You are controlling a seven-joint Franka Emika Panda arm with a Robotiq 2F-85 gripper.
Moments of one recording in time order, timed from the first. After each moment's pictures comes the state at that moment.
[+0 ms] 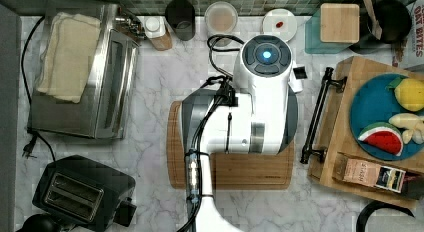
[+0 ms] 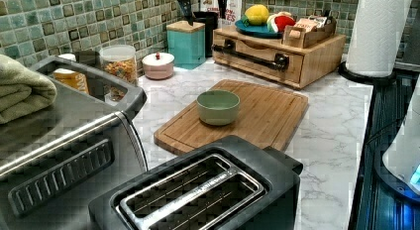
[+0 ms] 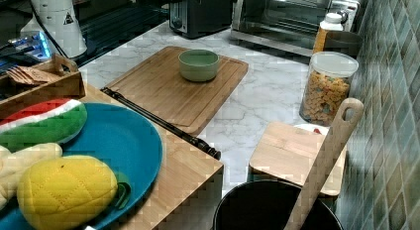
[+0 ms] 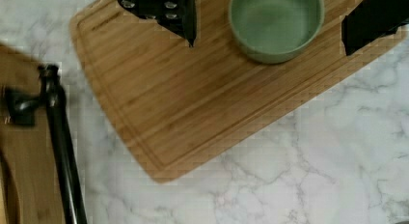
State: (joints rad) arm -0.05 0.11 -0.02 -1.87 -0.05 0.28 -0.30
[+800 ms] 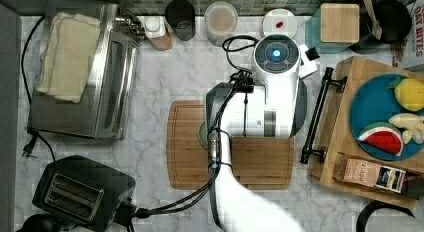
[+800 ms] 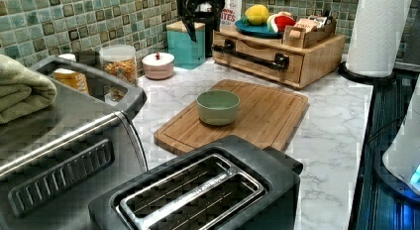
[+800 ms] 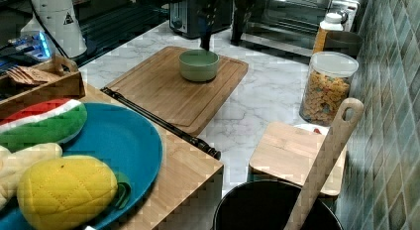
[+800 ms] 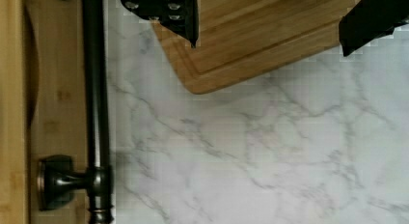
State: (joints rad) arm -0.08 0.24 -0.06 -1.88 -0.19 0.50 -0.48
